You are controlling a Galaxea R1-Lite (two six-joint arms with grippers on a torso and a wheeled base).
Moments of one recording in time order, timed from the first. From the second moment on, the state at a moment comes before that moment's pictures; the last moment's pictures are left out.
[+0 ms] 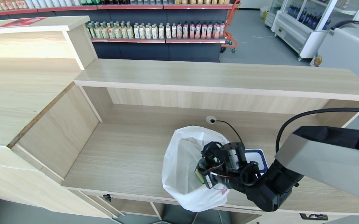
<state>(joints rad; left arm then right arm) 0.00 0.00 0.00 0.00 0.00 0.00 0.61 2.28 -0.86 -0.89 -0.04 -0.12</state>
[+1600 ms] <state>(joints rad) 0.00 0.00 0.00 0.00 0.00 0.00 0.47 1.64 -0.83 -0.43 0.03 0.11</state>
